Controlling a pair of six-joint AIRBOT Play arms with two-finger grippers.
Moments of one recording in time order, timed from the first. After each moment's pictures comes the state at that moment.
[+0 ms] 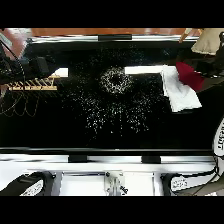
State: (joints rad) left arm -0.12 -1.04 1.39 0.94 -1.01 -1.44; right arm -0.23 -1.63 1.88 1.45 -1.34 -1.55
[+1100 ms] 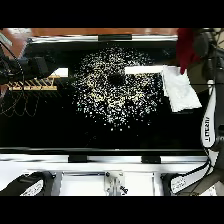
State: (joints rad) left arm -0.12 -1.04 1.39 0.94 -1.00 -1.43; right arm -0.05 -1.76 1.88 1.85 -0.18 -1.18
